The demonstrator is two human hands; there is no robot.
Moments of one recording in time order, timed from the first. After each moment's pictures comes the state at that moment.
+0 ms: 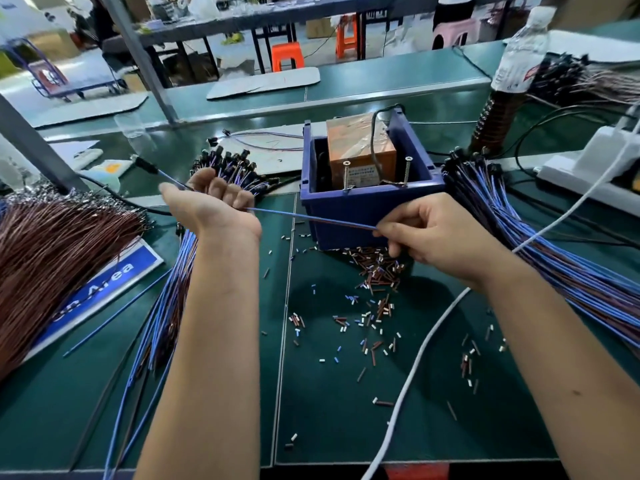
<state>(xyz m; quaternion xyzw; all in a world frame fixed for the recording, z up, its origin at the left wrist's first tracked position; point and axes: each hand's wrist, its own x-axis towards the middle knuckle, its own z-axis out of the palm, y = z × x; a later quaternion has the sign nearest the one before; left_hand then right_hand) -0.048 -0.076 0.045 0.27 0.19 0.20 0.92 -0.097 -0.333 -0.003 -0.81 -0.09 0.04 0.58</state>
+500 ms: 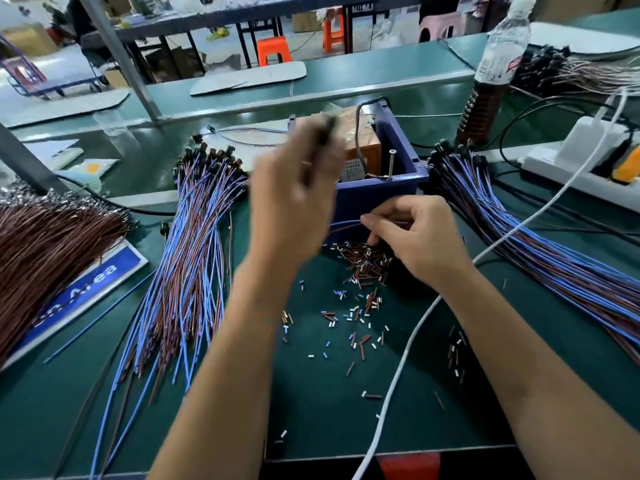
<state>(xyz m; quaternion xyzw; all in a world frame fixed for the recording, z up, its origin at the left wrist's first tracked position) -0.088 -0.145 0.042 0.77 -0.25 0.34 0.47 -0.101 -0.323 -0.027 -0.81 -0.09 -0.14 0.57</state>
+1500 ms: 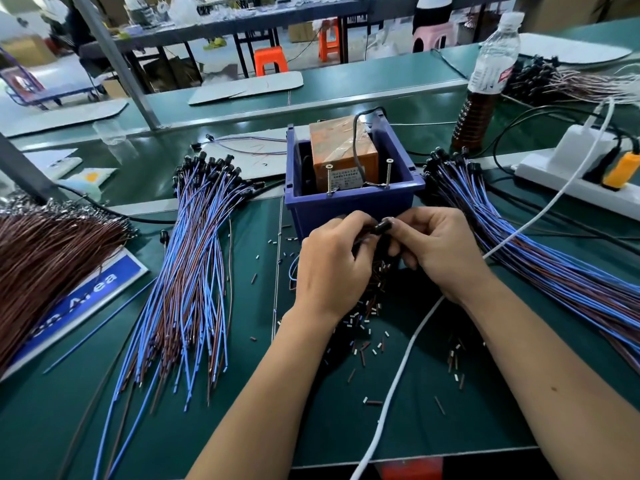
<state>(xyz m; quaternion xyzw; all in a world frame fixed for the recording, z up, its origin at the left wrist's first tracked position) -0.102 -0.172 -0.032 0.86 -0.23 0.26 0.36 -0.104 -0.341 -0.038 -0.71 -0.05 -0.10 0.70</state>
